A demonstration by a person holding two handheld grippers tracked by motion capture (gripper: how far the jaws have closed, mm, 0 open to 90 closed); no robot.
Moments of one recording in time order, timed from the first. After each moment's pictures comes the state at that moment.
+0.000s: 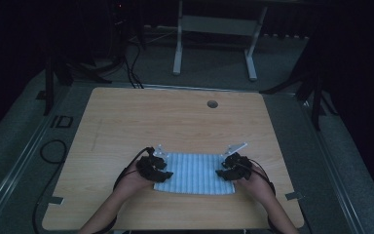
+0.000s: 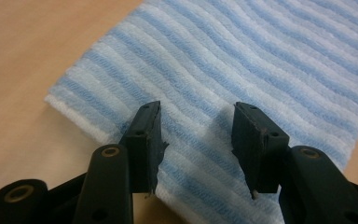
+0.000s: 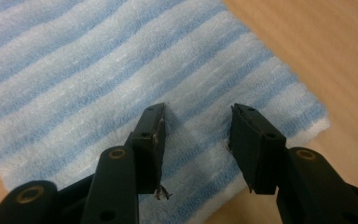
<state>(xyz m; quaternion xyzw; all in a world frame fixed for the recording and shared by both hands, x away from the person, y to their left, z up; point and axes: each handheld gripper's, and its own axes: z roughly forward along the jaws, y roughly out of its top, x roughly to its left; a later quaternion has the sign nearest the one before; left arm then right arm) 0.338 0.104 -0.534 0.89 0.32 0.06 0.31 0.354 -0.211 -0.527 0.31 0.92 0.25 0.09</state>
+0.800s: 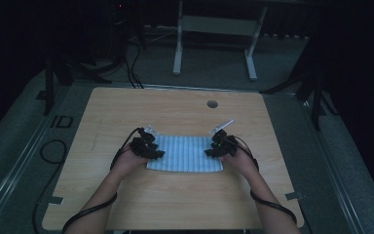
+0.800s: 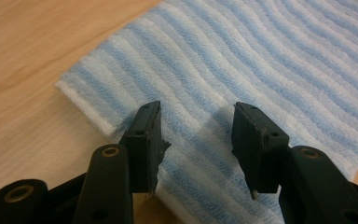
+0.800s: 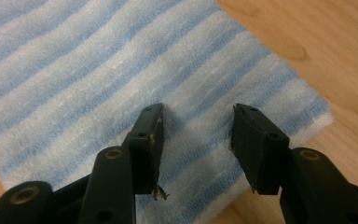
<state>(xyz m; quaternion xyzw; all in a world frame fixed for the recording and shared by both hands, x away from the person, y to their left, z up) 0.402 0.135 -0.533 0.87 0.38 0.06 0.30 0.432 -0.176 -0.527 0.32 0.91 0.25 0.08</state>
